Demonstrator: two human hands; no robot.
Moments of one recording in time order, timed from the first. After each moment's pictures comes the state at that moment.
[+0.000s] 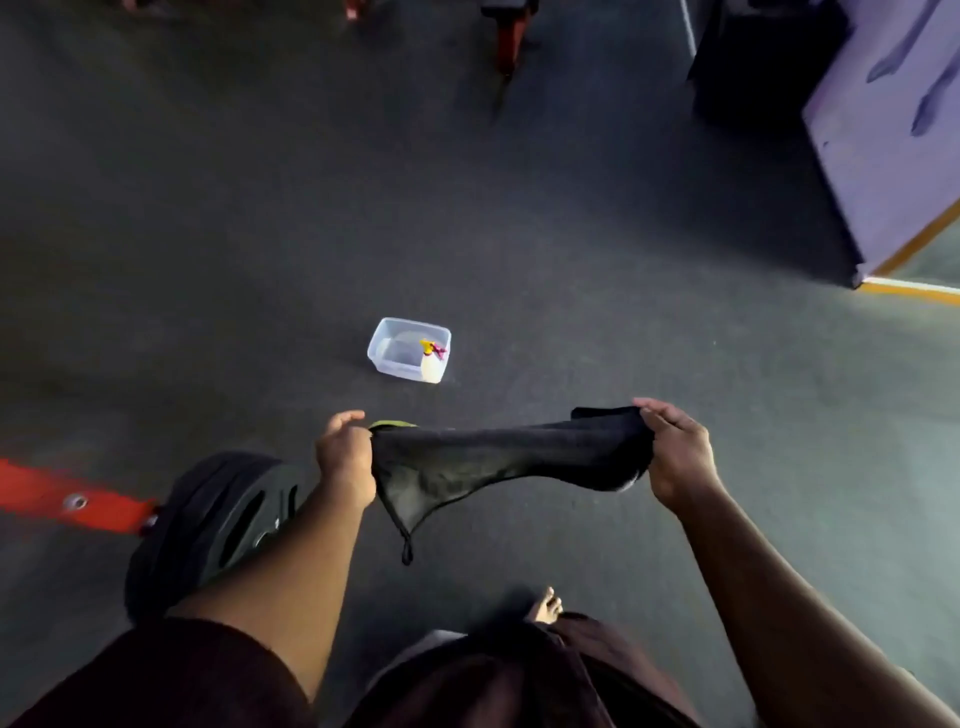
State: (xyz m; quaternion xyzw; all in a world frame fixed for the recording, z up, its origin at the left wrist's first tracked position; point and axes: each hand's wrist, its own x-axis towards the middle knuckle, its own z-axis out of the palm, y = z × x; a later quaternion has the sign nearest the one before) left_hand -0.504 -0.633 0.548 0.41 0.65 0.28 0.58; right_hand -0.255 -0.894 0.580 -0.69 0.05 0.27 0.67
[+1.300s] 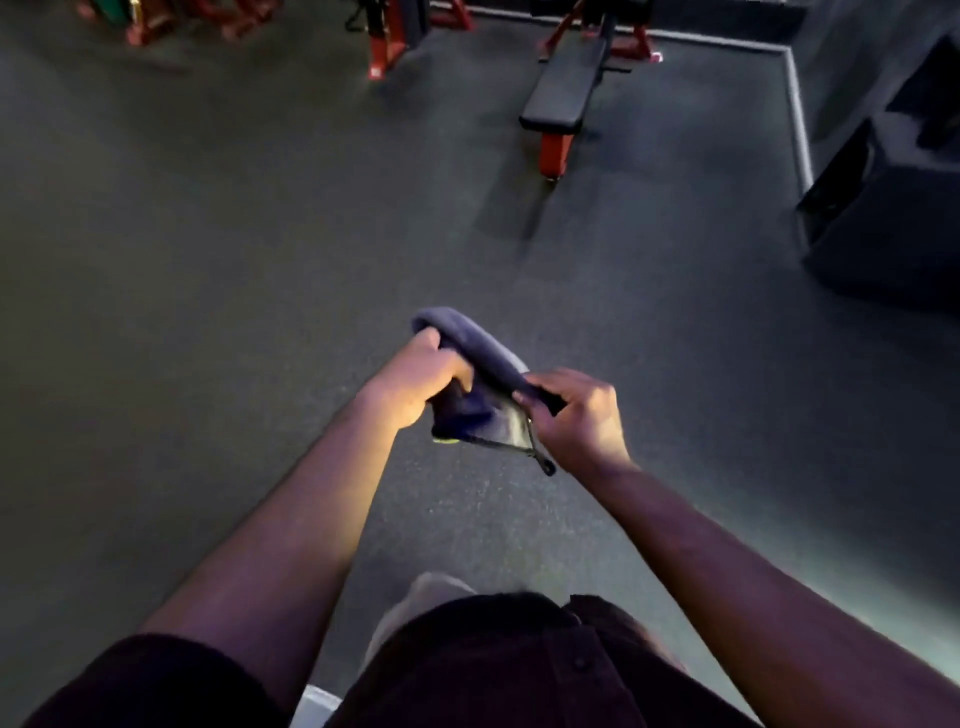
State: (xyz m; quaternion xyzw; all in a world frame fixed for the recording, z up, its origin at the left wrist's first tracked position) left_hand 0.470 0.186 0.679 0.64 0.48 0.09 0.60; right_hand 0.589 0.036 0.641 -0.74 -0.49 -0.01 0.46
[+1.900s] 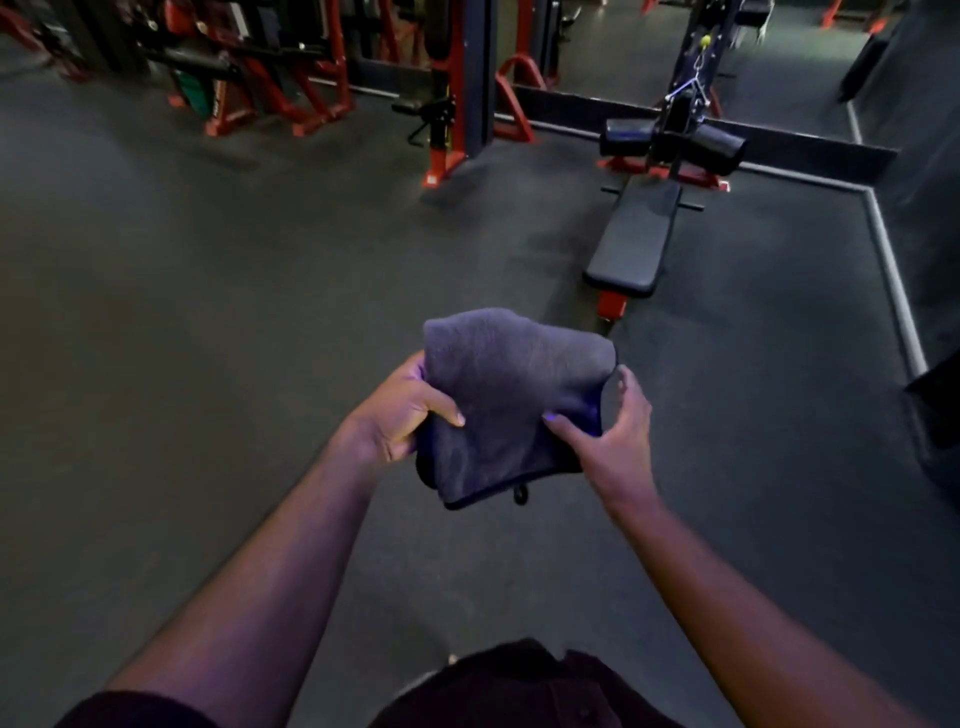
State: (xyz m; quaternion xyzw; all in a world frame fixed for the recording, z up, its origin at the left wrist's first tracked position) left_hand 0.695 0.679 0.725 0.52 0.33 0.24 0.75; right_hand 0.881 0.539 0.661 -0.73 -0.34 0.21 0.55
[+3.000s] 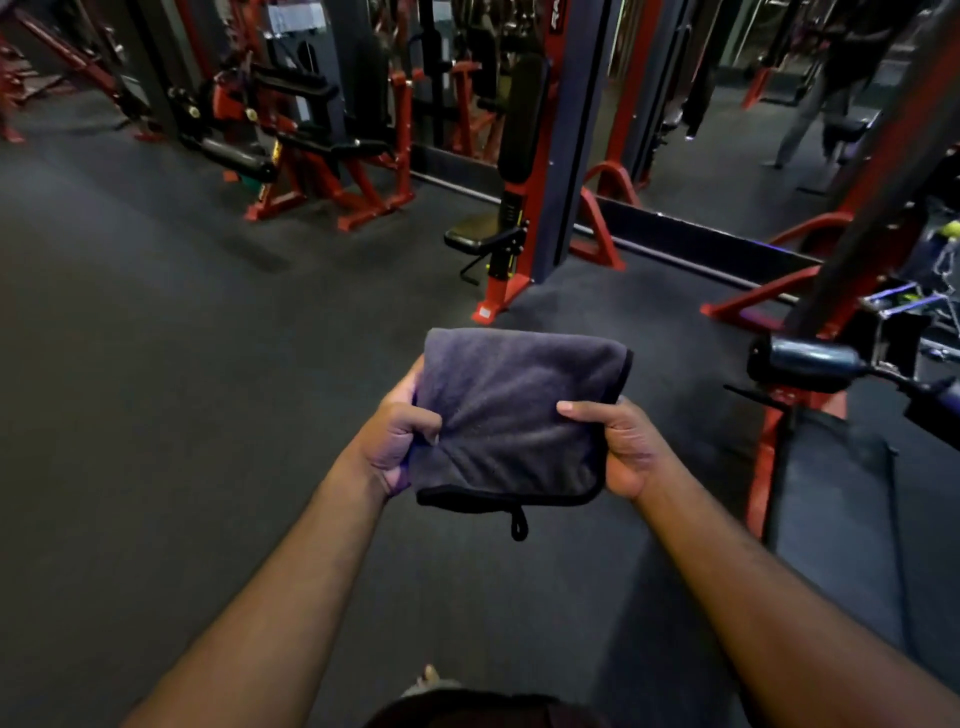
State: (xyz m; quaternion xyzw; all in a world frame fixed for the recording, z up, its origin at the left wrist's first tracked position) left_hand 1.093 1.648 0.735 0.42 0.28 0.37 0.78; right_hand 1.313 1.577 0.731 -0.49 -0.21 0.60 0.59
